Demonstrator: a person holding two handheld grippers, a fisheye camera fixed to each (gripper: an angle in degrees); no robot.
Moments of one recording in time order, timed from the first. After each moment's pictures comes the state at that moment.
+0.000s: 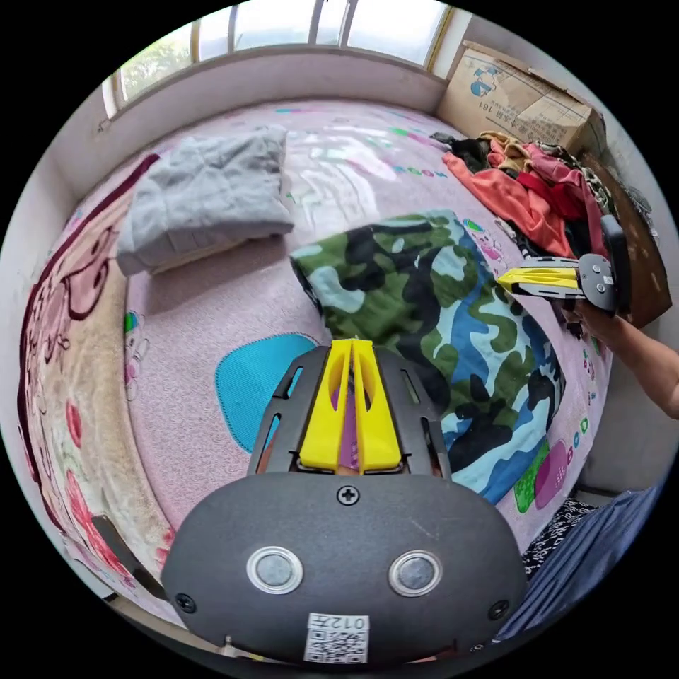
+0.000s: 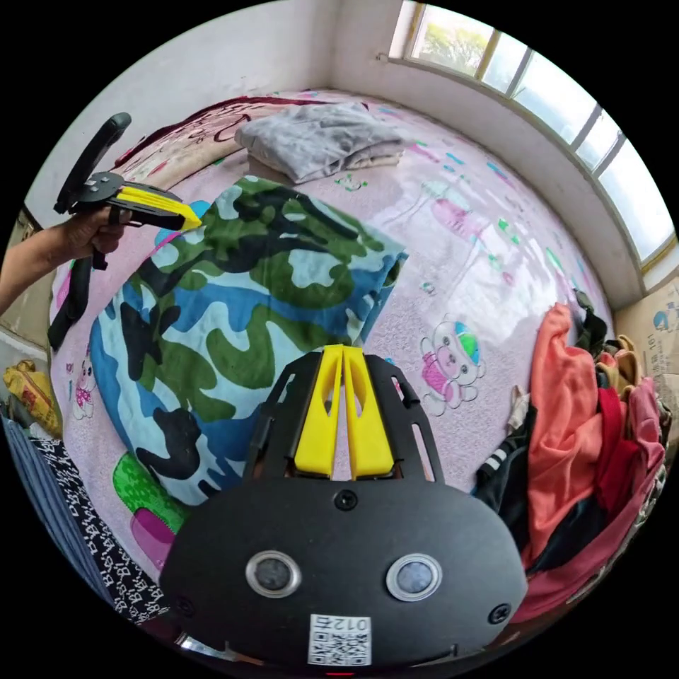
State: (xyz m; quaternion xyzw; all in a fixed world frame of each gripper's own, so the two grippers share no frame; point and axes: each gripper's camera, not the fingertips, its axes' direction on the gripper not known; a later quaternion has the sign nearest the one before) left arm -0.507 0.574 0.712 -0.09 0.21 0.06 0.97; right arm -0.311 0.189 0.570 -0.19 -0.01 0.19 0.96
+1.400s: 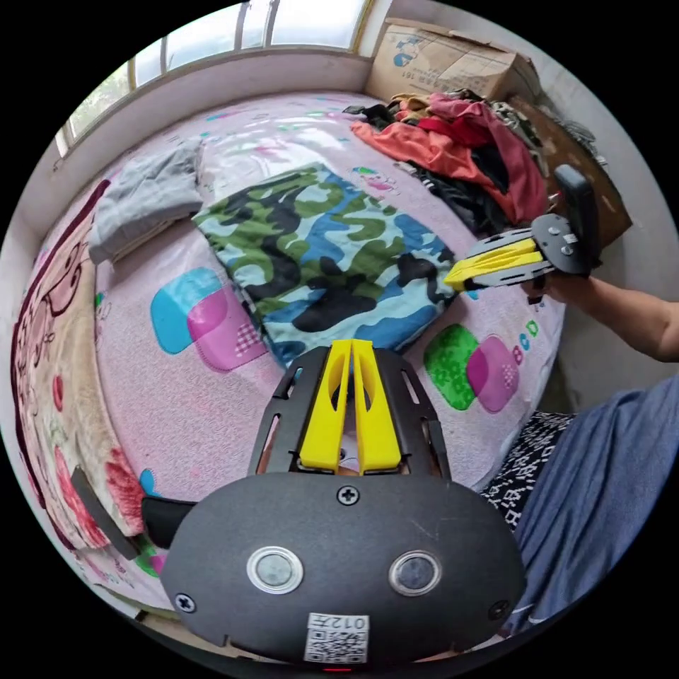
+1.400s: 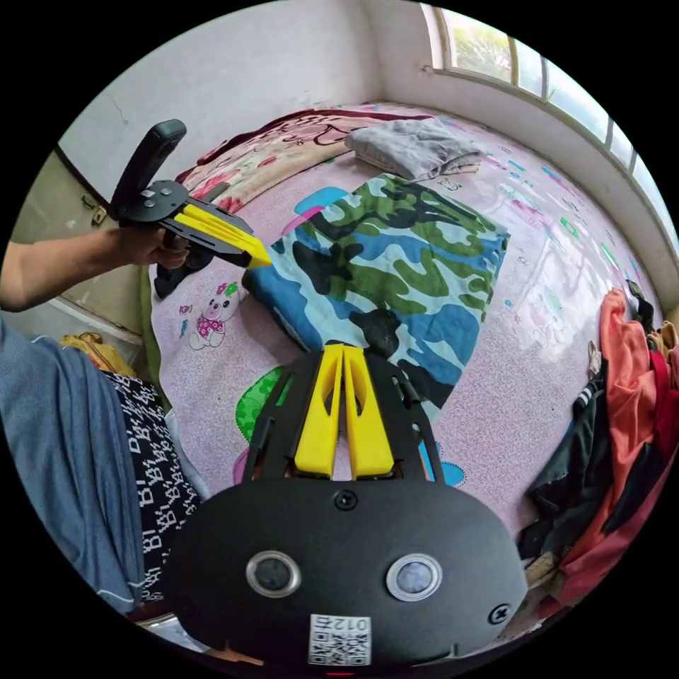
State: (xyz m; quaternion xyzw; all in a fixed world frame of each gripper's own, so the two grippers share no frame) left arm -0.452 0.704 0.617 -0.12 0.30 0.15 0.93; right arm -0.465 0.231 0.400 -0.15 -0.20 0.19 0.95
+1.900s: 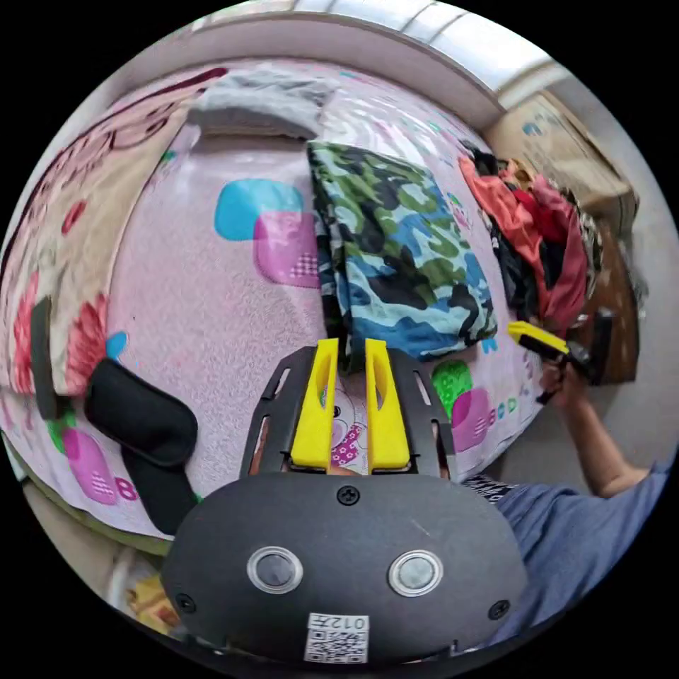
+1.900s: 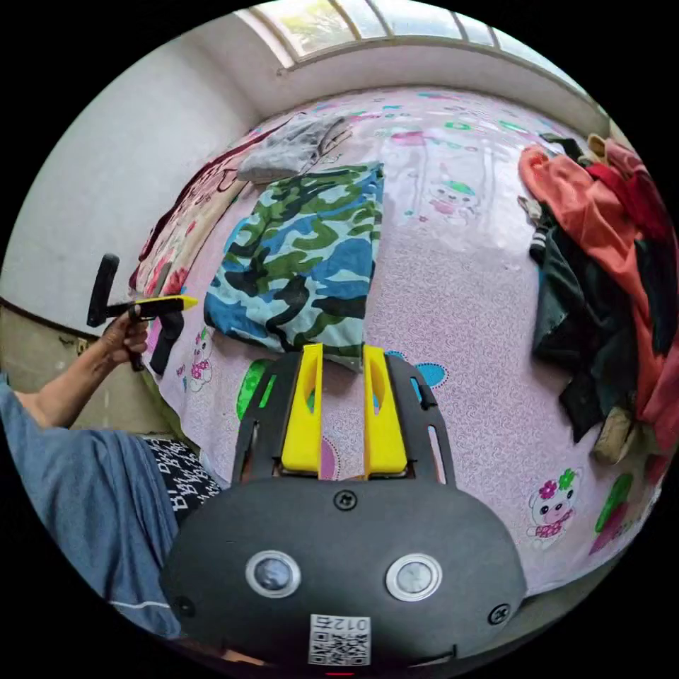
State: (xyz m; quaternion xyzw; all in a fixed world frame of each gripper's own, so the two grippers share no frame) left arm -0.585 0.756 0.659 -0.23 0.30 -0.14 0.91; right arm -0.363 0.444 0.315 -0.16 -0.18 0.49 0.84
